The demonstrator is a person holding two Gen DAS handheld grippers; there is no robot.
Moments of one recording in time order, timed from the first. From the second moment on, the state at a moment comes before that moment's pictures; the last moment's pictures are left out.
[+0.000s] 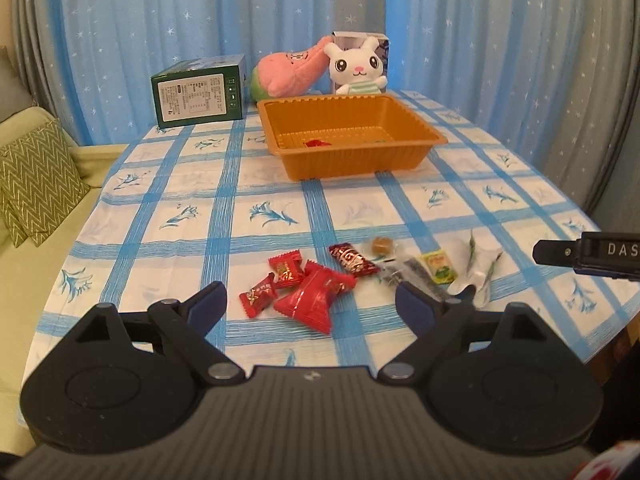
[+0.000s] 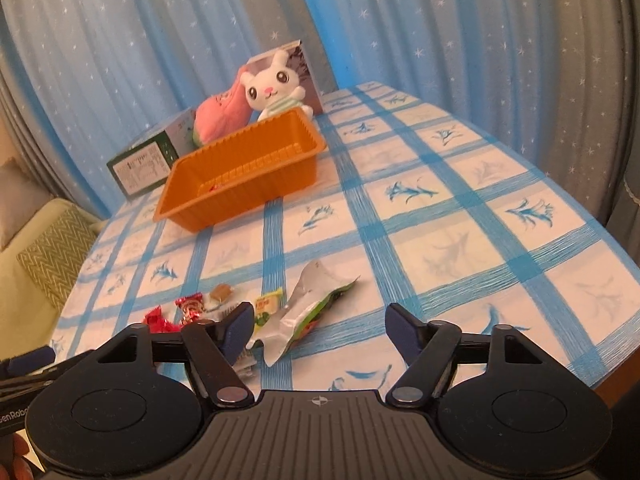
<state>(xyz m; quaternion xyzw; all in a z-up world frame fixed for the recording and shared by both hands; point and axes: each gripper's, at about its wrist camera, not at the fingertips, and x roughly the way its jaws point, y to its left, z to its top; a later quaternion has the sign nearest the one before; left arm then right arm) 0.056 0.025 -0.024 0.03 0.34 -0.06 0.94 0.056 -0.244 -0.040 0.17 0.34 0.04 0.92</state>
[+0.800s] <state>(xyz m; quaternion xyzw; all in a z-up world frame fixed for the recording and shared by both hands) 0.087 0.029 -0.052 0.03 0.37 -0.08 0.93 0.136 -0.212 -0.087 0.14 0.41 0.02 0.90</state>
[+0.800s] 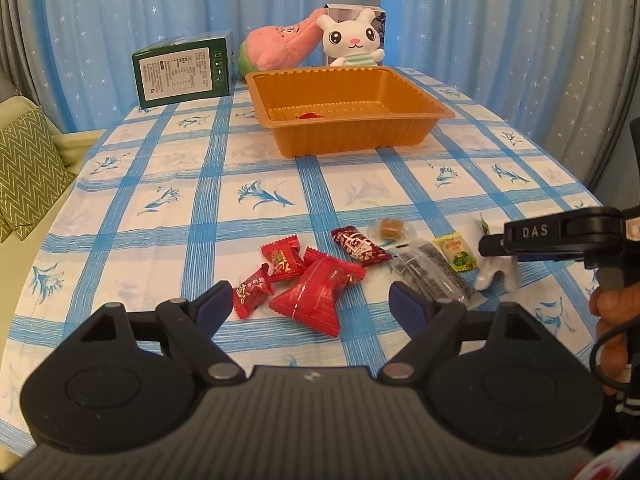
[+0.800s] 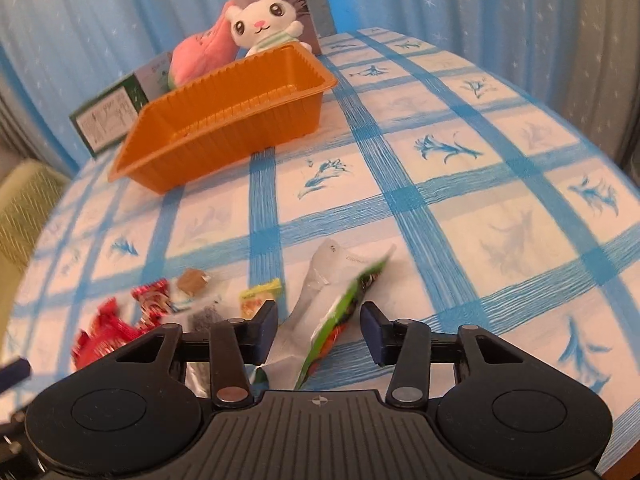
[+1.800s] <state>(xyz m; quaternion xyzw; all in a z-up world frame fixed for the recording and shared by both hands) 0.135 0.008 -0.084 0.13 0.41 -0.15 0.89 0.133 -0.211 -0.097 0.06 0.40 0.02 0.91</state>
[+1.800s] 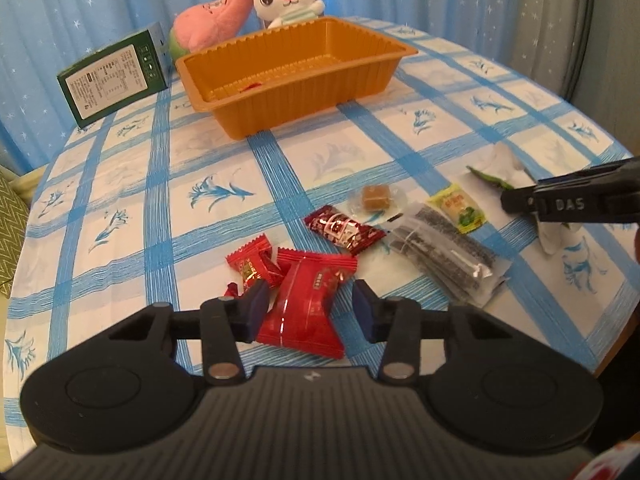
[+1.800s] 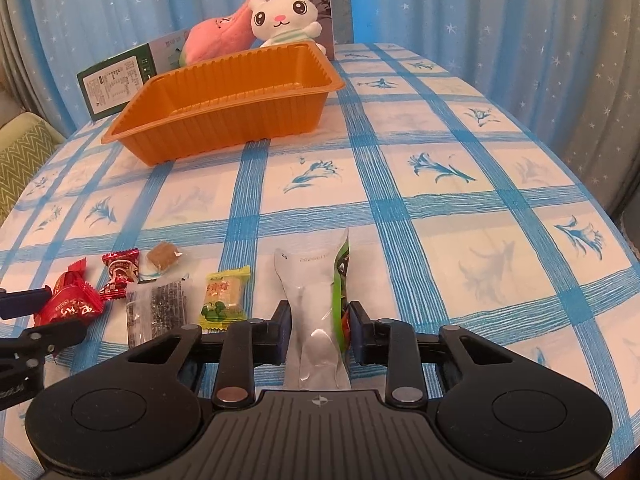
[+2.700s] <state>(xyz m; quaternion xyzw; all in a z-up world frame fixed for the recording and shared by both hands) 0.132 -0.008 -0.048 0.06 0.39 -0.10 0.91 0.123 -0.202 -0.063 0.07 0.36 0.06 0.93</state>
